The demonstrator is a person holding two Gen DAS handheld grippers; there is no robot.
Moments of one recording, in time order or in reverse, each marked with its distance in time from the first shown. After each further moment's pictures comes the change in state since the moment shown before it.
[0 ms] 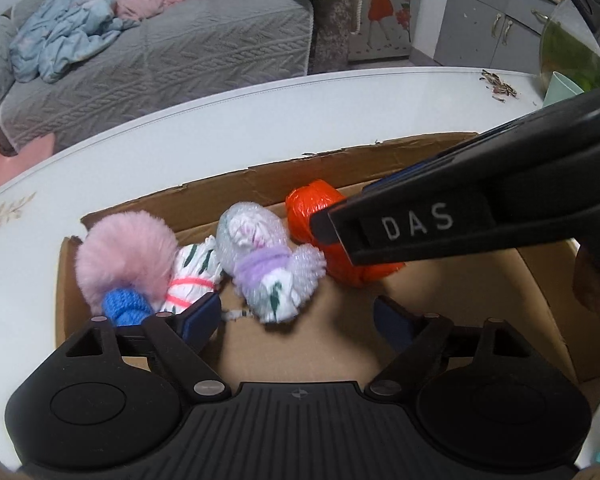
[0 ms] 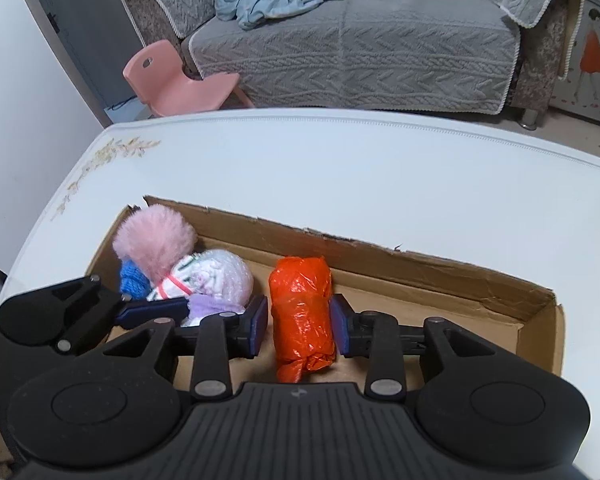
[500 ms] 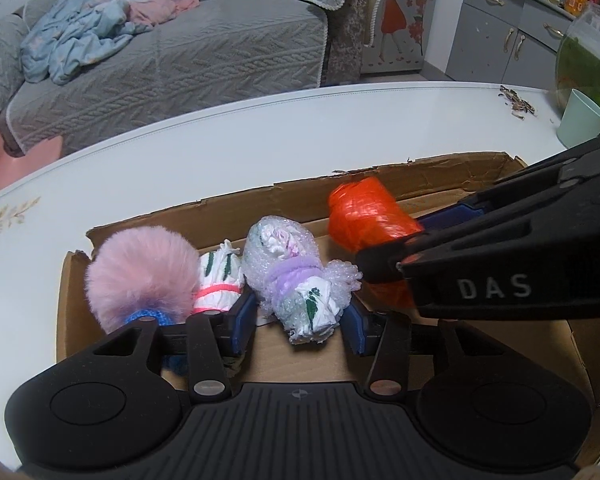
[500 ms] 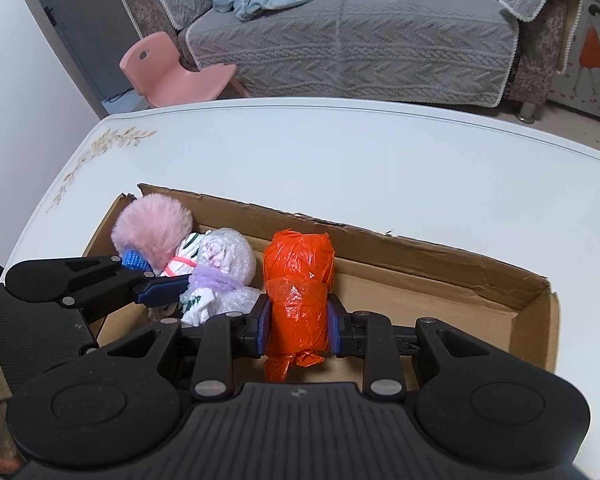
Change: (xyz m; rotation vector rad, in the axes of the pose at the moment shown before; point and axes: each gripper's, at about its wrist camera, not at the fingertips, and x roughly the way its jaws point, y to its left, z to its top) left arm 0.017 0.012 0.008 -0.027 -0.042 0.025; right arm 0.007 -0.002 -0.002 -0.004 0.033 -0.003
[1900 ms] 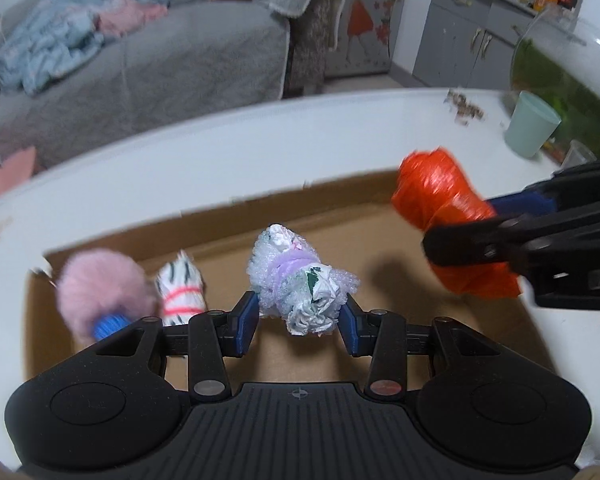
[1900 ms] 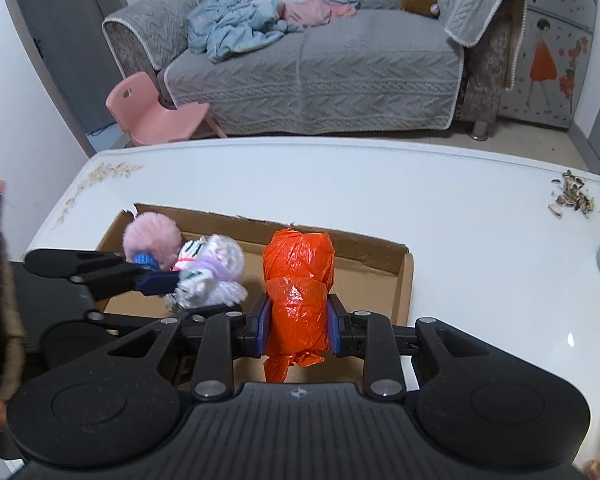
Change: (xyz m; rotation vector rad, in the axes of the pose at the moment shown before) left arm -0.020 -0.044 0.010 0.024 0.011 -0.079; right arm -0.072 -0.024 -0.033 0.042 -0.102 -0.065
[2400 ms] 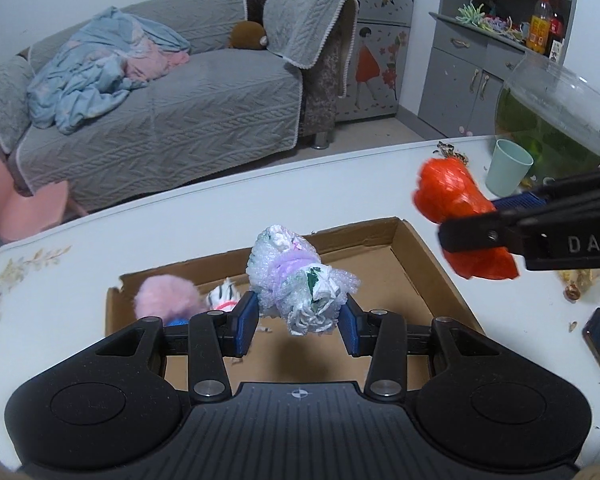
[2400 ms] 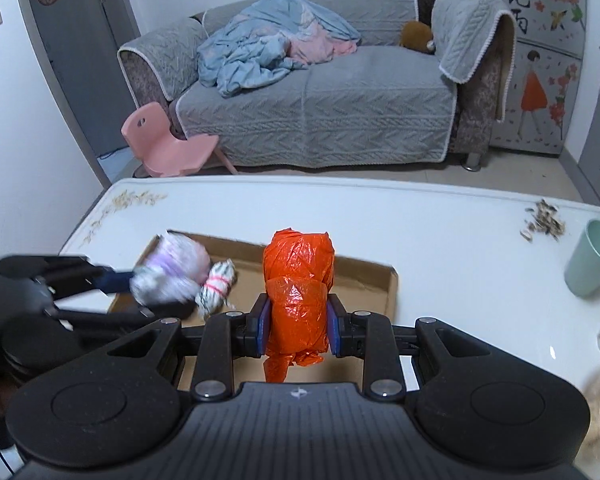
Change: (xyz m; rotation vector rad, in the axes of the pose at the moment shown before) left arm -0.093 -0.009 0.000 0.012 -0.139 0.050; right arm -0.049 0.015 0.003 -0.004 -0.105 0.009
